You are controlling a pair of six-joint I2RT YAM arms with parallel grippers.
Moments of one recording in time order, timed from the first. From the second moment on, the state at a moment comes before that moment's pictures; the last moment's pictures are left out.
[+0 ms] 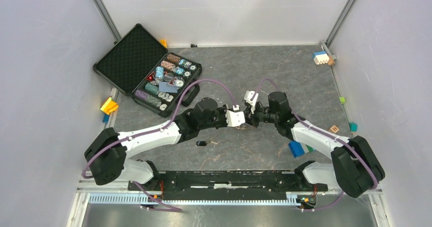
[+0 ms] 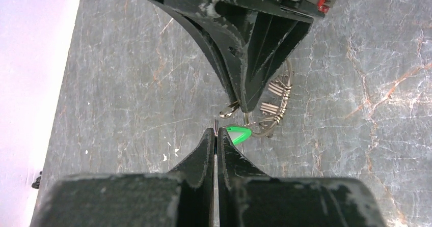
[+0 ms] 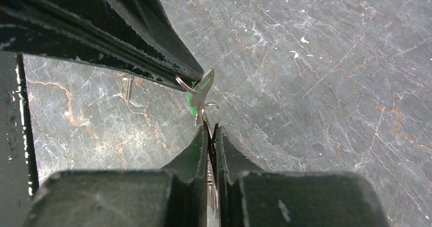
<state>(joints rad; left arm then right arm) -0.94 1.35 0.78 0.14 0.14 0.63 0.50 1.26 0.54 0.25 -0.65 -0.31</state>
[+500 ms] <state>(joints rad) -1.03 1.40 0.86 0.02 -0.01 0.65 0.50 1.30 0.57 0.23 -0.69 -0.25</state>
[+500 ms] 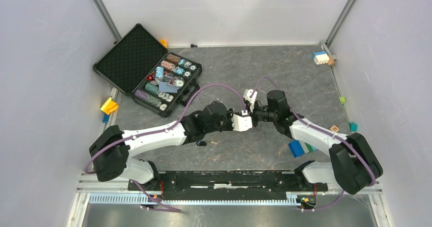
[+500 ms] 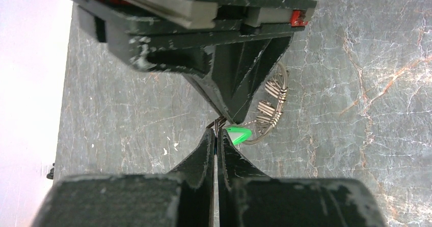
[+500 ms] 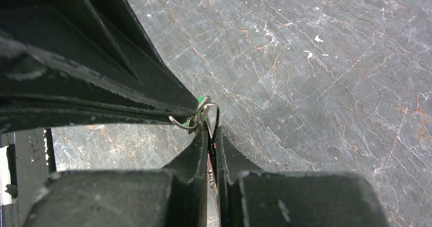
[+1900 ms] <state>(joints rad) -1.10 1.45 0.91 -0.08 -0.15 0.68 0.49 1.32 0.59 0.22 -0.74 -0.24</state>
